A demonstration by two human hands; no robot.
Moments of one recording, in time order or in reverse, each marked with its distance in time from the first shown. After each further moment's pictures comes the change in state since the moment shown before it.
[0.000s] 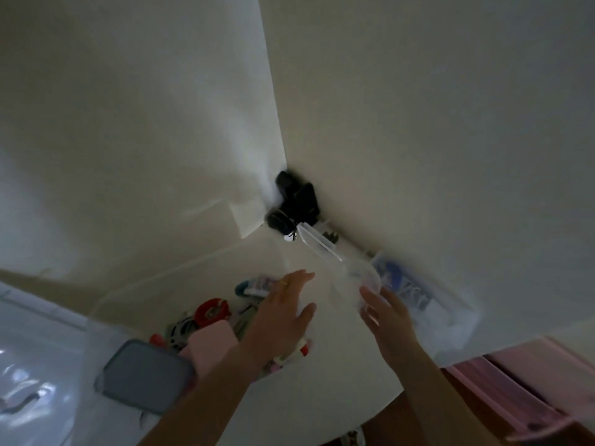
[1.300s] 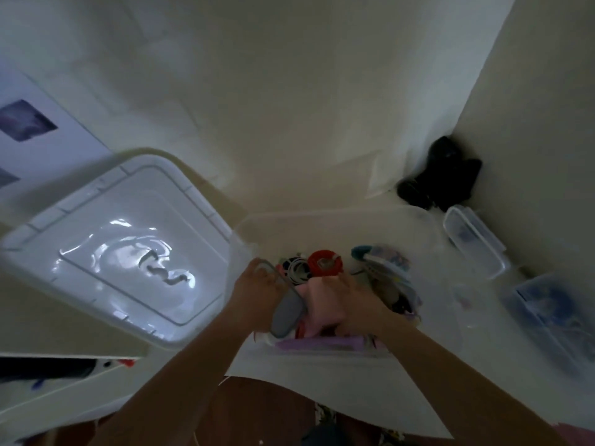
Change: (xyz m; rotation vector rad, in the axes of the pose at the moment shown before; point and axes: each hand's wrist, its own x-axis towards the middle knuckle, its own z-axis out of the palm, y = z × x) left_hand -0.144 -0.184 -0.131 0.963 -0.504 -0.276; right_hand -0.025 0.117 0.230 -1.915 -1.097 -0.403
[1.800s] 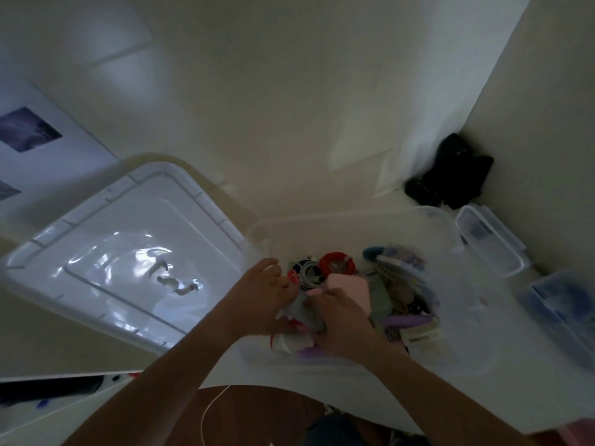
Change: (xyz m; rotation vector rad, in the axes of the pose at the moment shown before) left_hand -0.020 -0.044 -0.007 -0.166 0.329 0.273; right_hand 0.022 -0.058 0.037 0.081 0.298 -0.128
